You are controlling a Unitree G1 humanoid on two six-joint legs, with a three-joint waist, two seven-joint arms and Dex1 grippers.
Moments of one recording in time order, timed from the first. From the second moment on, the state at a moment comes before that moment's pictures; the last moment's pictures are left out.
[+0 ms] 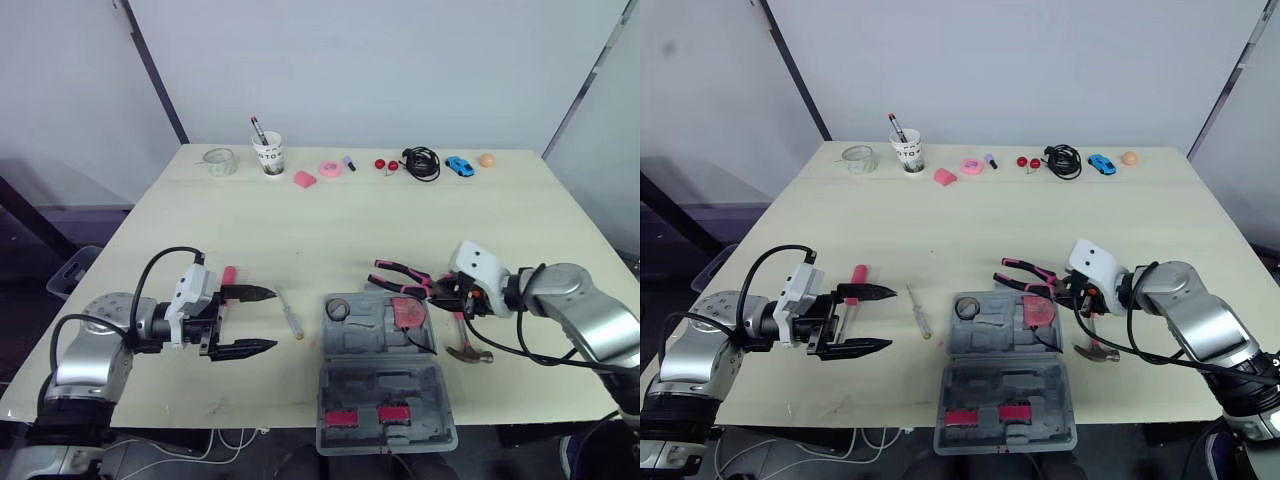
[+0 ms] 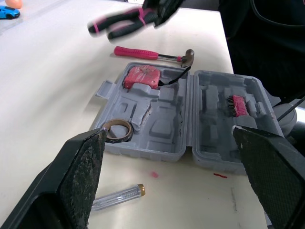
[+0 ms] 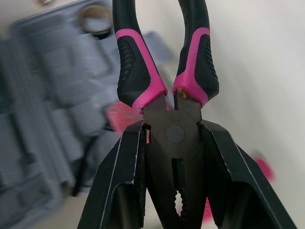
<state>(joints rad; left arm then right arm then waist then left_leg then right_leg) -0.23 0.82 0.11 0.12 -0.49 0.09 -1.50 -0.49 -0.79 0.26 -0.26 0.22 0.73 0.93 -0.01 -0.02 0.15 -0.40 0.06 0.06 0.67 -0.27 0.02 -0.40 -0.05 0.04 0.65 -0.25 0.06</state>
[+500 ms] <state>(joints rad) -0.26 0.83 0.05 0.13 -0.46 0.08 -1.52 -0.69 -0.70 0.63 -0.24 0.02 0.73 1.06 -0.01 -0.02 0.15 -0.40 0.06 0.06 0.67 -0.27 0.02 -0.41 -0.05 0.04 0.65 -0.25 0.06</state>
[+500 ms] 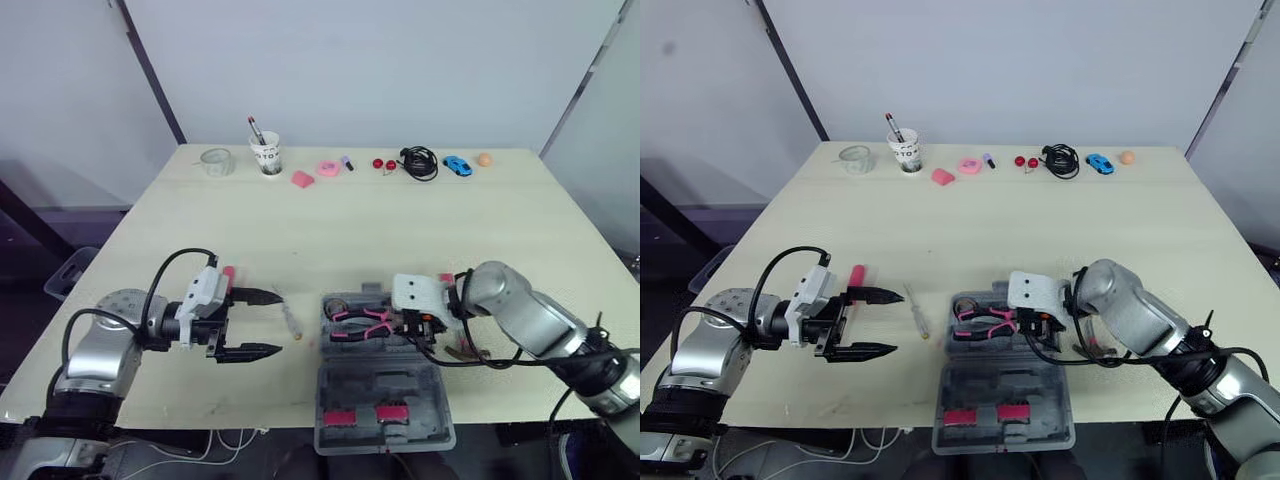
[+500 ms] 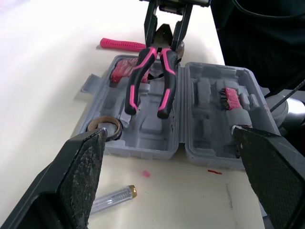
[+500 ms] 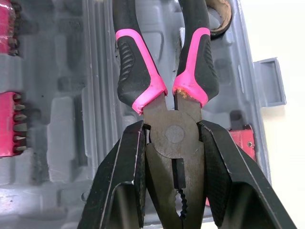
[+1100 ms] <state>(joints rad) -0.29 0.82 0.02 0.17 -0.42 0.07 -1.52 -0.72 -0.57 0.74 -0.14 -0.14 0.75 1.05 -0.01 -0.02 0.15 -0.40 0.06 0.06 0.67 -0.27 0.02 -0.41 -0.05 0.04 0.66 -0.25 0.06</state>
